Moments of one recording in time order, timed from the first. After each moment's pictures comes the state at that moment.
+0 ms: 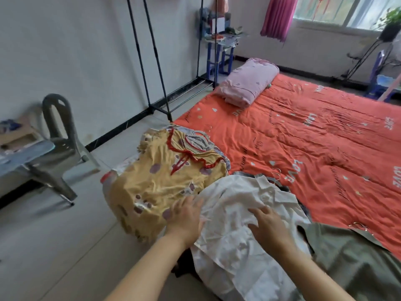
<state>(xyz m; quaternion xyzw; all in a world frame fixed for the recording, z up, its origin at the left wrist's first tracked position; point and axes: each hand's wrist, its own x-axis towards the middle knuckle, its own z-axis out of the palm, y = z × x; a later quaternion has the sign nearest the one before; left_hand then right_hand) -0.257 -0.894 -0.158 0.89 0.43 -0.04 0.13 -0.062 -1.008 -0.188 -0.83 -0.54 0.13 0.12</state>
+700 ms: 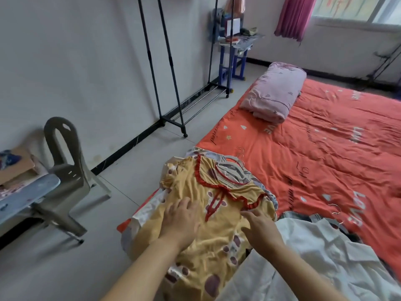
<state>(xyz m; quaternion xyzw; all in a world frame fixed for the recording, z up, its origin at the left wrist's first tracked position) -0.309 -0.596 -0.174 0.89 0.44 -0.06 0.13 -0.117 -0.702 -0.226 -0.82 -0.54 0.19 0.09</state>
